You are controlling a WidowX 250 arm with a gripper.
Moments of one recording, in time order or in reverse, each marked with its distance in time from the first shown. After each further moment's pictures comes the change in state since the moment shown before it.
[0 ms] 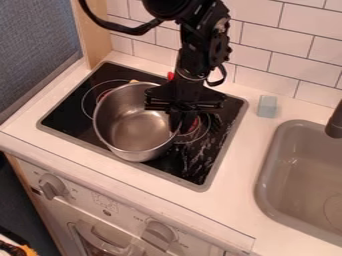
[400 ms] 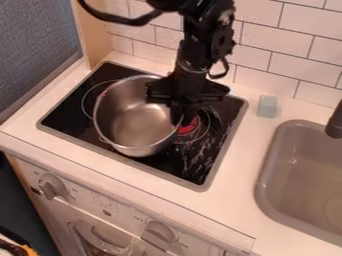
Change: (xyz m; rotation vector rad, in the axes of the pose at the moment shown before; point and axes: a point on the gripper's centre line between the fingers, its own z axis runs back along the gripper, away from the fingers) arm 0.004 0.002 0.023 0.019 -0.056 0.012
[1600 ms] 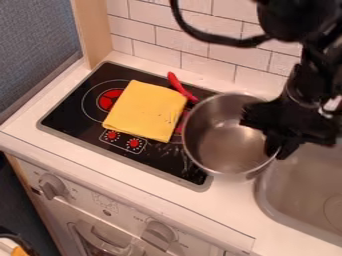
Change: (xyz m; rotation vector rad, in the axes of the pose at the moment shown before) arm -0.068 -0.108 0.022 -0.126 -0.003 -0.327
